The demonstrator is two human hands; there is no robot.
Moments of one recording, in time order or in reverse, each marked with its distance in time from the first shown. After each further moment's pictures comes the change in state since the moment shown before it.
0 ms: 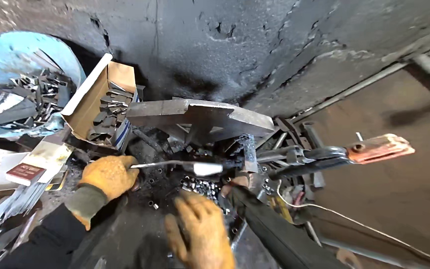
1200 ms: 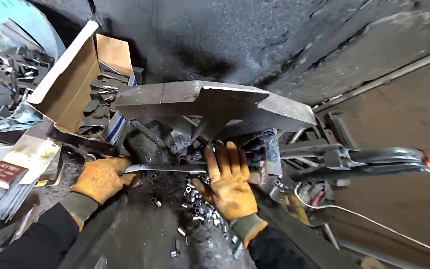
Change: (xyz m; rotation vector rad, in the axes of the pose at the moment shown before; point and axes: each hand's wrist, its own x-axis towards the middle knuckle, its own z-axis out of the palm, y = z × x) left_hand 0.037 -0.039 0.057 0.083 0.074 0.081; right_hand 0.066 0.106 0.027 -0.463 0.064 -0.096
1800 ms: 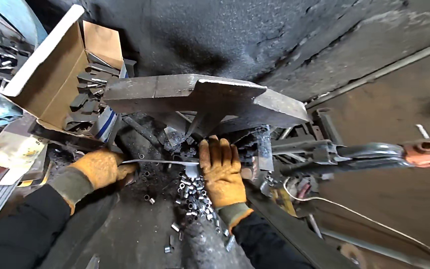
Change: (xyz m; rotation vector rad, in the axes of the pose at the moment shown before) left_hand 0.030 -0.001 -0.015 0.026 -0.244 0.130; right_hand 0.008 -0.003 0.002 -0.150 -0.100 0.014
